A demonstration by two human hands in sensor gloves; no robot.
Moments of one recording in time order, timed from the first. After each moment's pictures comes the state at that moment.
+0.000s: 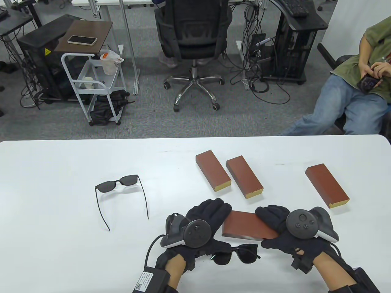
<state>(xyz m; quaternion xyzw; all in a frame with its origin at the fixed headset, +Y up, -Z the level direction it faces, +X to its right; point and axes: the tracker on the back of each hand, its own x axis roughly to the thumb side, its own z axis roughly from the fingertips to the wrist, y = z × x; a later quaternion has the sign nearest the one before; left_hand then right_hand) -0.046 -0.691 -0.304 0.01 -0.35 0.16 0.92 0.236 -0.679 -0.301 0.27 0.02 0.94 0.20</state>
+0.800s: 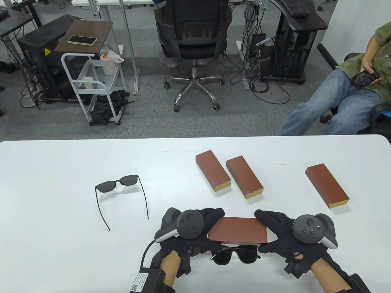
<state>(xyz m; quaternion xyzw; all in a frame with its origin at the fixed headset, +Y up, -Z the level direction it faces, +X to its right) -0.069 -0.689 -0.316 -0.07 -0.31 0.21 0.92 0.250 -0.696 -0.303 0.25 -0.01 0.92 0.32</state>
